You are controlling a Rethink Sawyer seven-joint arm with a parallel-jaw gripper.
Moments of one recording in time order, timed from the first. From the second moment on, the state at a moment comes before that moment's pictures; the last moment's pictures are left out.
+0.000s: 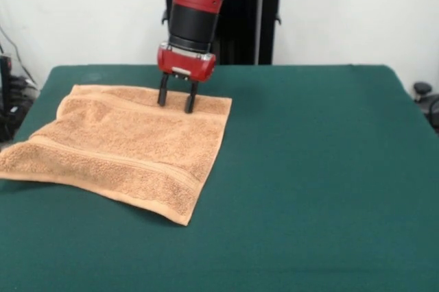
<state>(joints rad) -0.20 -0.34 -0.31 1.99 -0.36 -0.47 2.10</state>
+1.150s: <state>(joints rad) 0.04 -0.27 -0.39 2.03 0.04 -0.50 2.10</state>
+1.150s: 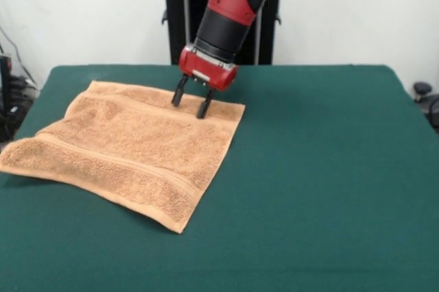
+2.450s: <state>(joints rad) -0.22 -0.36 -0.26 2.05 -0.19 -0.46 2.10</state>
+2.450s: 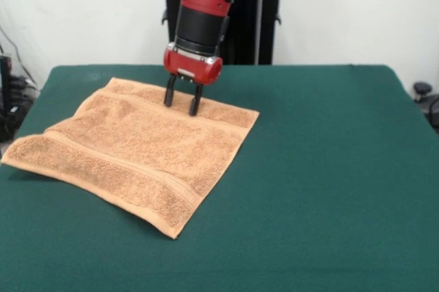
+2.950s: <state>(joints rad) -0.24 -0.36 -0.25 2.05 -0.19 -0.46 2.10</state>
